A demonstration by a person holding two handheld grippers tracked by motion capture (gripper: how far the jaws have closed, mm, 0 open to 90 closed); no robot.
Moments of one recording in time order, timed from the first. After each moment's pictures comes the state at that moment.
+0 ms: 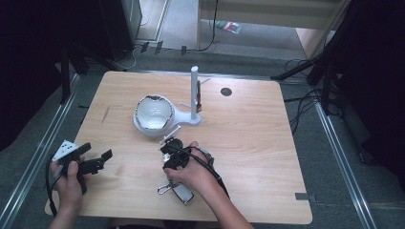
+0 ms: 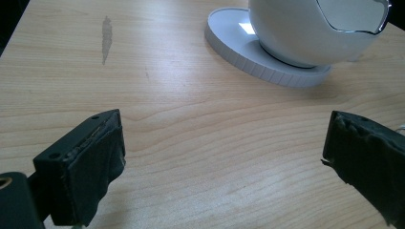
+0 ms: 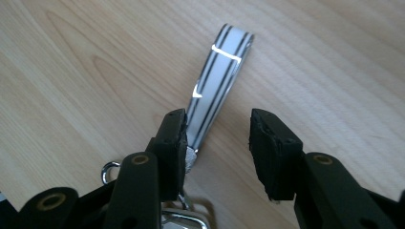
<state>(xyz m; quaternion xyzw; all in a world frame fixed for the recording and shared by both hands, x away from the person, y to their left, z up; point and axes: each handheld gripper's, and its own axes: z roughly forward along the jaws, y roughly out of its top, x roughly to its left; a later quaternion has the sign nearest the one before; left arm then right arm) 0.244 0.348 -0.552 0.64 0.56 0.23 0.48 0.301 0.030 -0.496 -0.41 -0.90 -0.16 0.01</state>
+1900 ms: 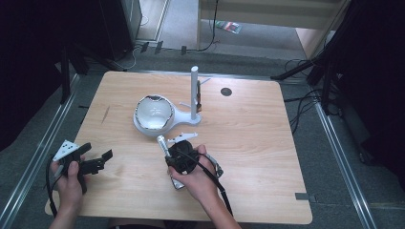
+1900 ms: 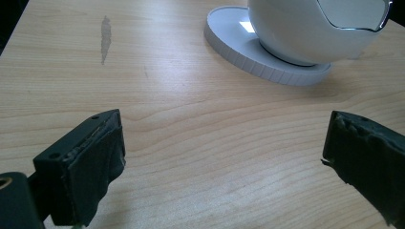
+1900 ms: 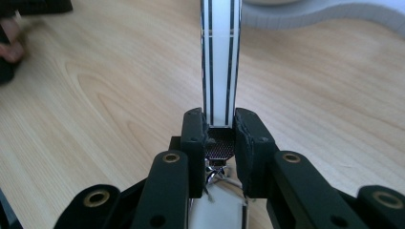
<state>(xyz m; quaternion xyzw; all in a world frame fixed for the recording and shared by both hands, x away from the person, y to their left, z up) 0.244 0.347 -0.552 0.64 0.56 0.23 0.48 0.277 0.001 -0.476 -0.42 -0.84 -0.35 -0.06</state>
